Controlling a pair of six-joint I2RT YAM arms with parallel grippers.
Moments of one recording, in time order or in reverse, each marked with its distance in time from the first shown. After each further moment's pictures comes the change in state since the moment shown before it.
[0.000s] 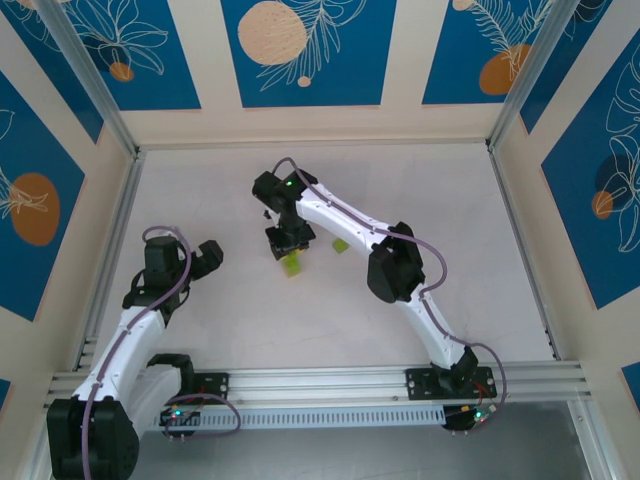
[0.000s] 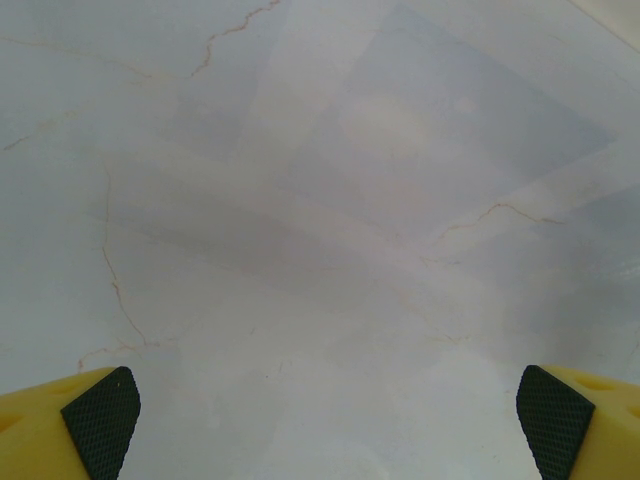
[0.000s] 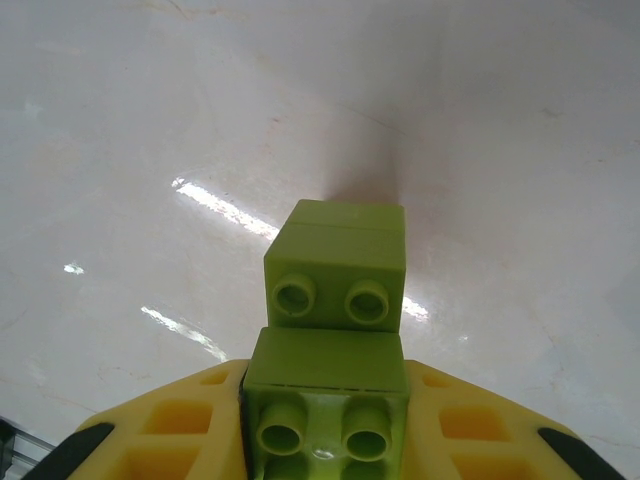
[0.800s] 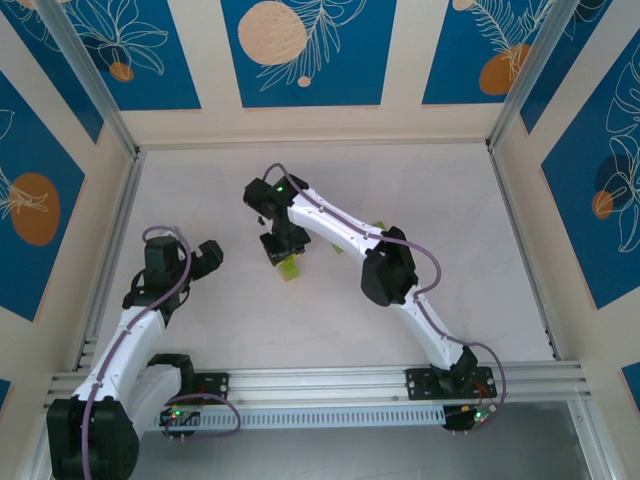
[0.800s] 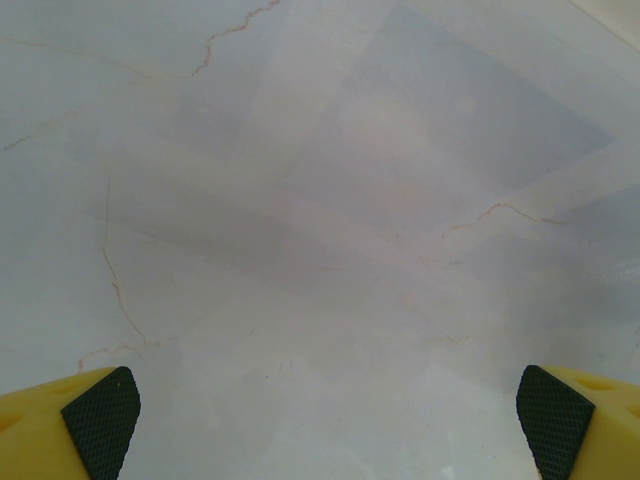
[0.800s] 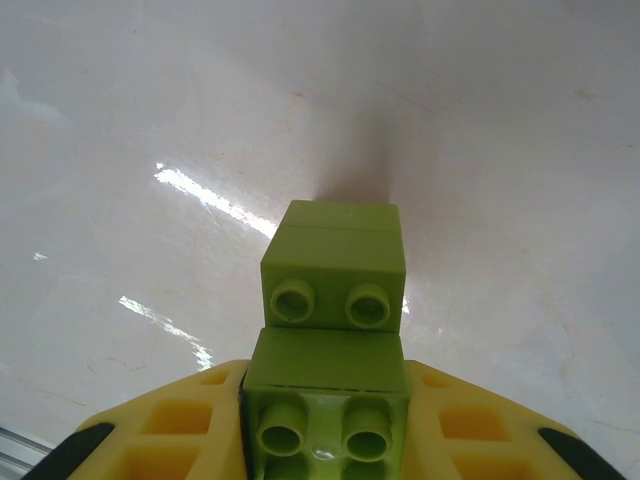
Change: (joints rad) left arm 0.000 0.000 0.000 0.000 0.000 0.000; right arm 0.045 0.047 0.078 -0.066 0.042 0.000
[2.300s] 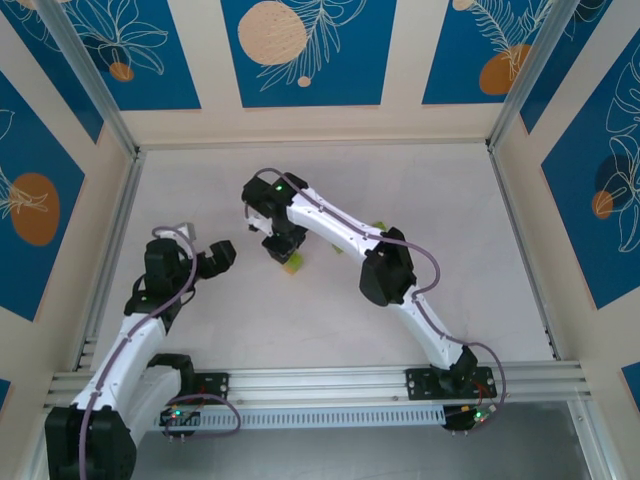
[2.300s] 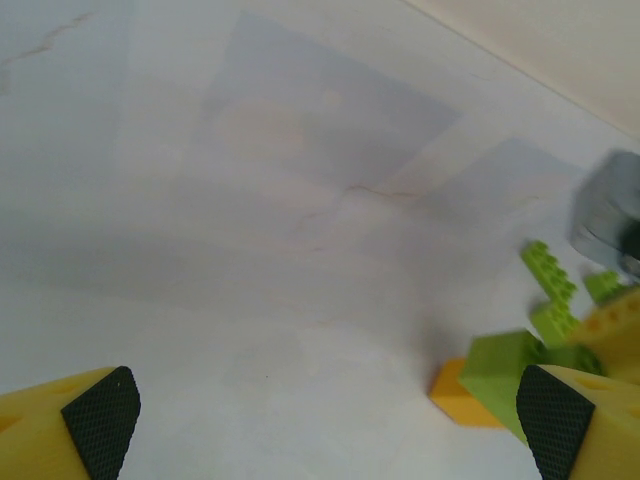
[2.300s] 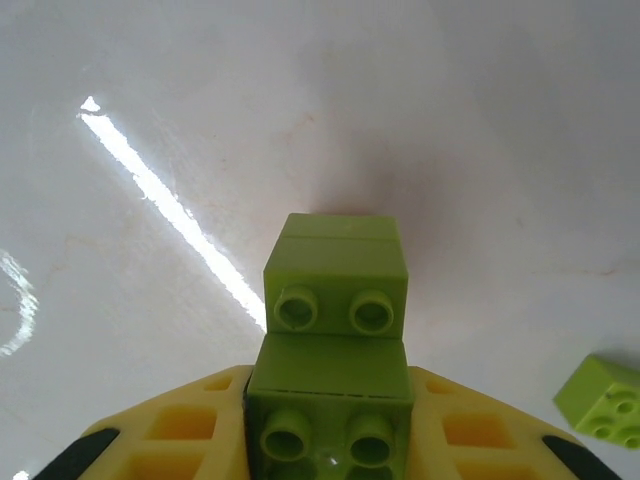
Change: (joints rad) left arm -0.042 -0.061 -0.048 0.138 0.217 0.055; right arm -0.015 0.009 0.036 -0.005 0.093 -0.474
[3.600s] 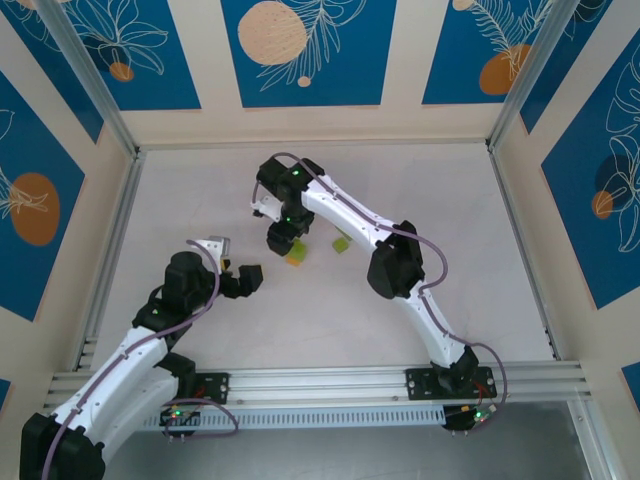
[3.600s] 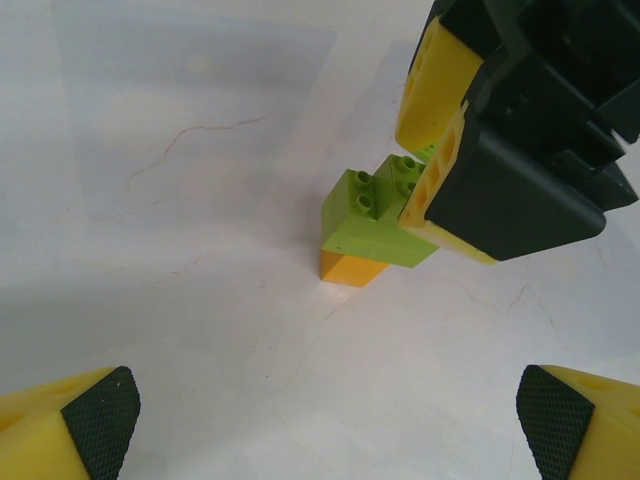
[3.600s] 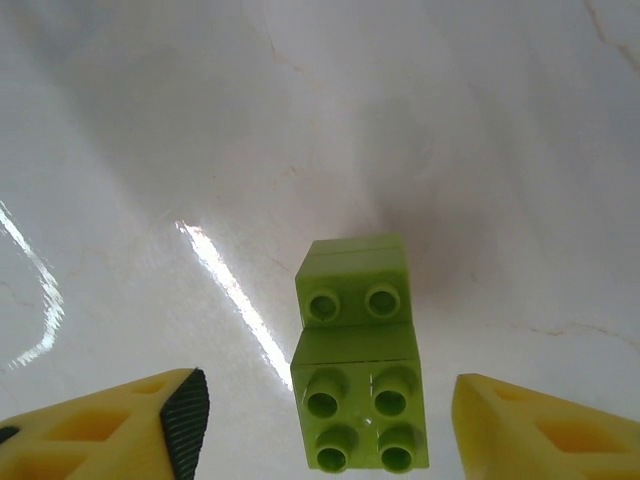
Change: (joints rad) left arm -0.295 -0.102 -0.045 -0.016 -0.050 0.122; right arm -0.079 -0.028 0.005 0.055 -0.129 -0.131
